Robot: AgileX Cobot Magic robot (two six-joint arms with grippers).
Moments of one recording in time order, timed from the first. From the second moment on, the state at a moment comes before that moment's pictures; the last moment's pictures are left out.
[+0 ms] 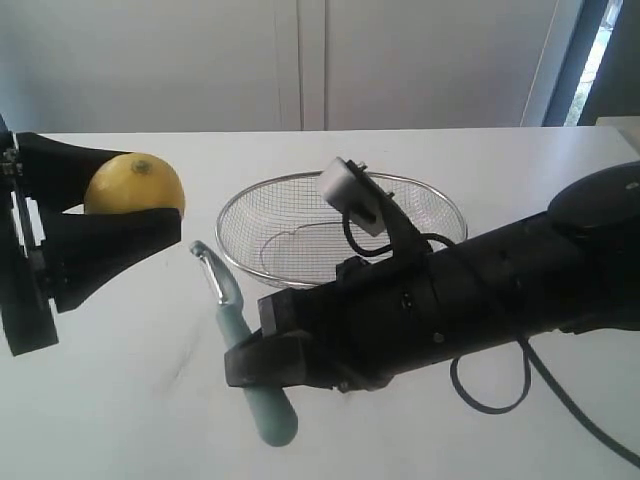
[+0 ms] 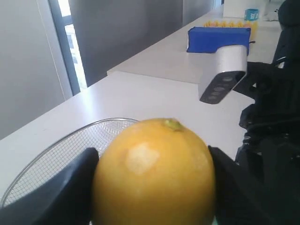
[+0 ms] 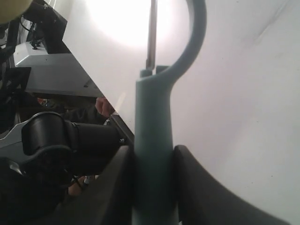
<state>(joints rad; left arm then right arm) -0.21 0.99 -0.50 -1.78 0.89 2.11 0.62 1.41 -0.75 1.39 0.80 -0.80</state>
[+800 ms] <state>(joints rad) -0.37 0.88 -0.51 -1.61 0.61 1.99 0.62 1.41 -0.75 1.41 0.72 -0.83</state>
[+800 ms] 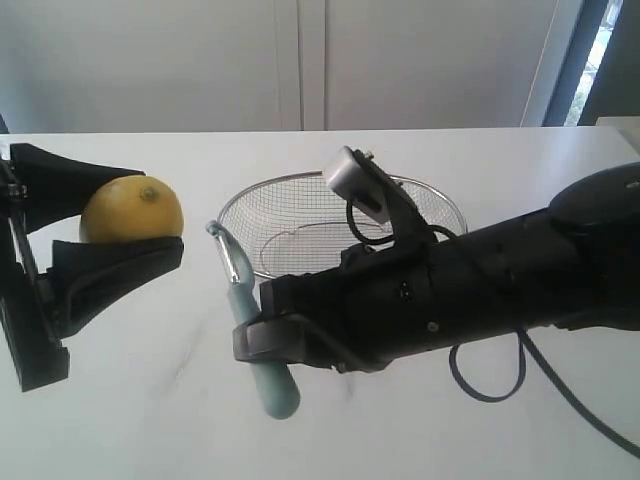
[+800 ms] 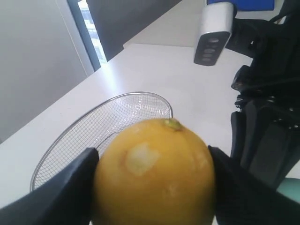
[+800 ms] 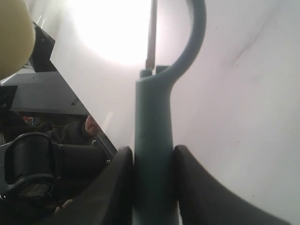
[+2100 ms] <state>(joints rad) -0.37 0.96 -0.51 -1.65 0.66 2.11 0.70 1.41 -0.75 1.48 0.60 -0.84</state>
